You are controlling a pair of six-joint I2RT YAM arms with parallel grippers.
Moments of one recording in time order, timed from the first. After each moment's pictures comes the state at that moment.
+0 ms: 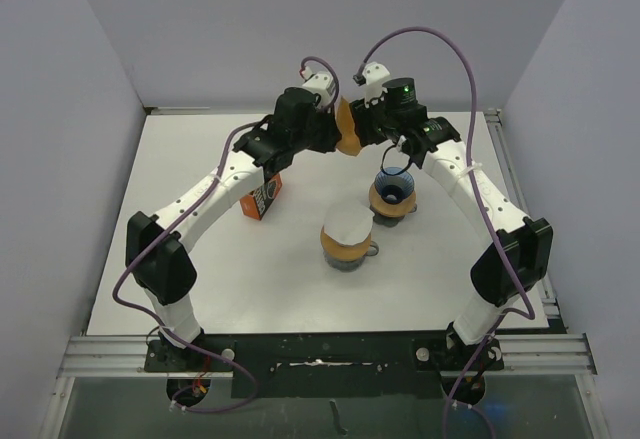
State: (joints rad) left arm -0.67 1.78 1.73 -0.35 0.00 -0.35; right arm 0.45 1.70 1.70 -0.53 -0.01 -0.12
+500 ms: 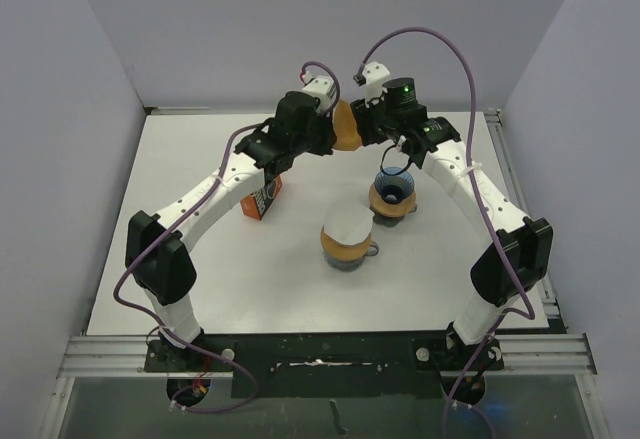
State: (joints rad) left arm -0.67 1.78 1.69 -0.34 -0.06 -0.31; right arm 0.44 1.70 1.70 -0.53 0.02 -0.14
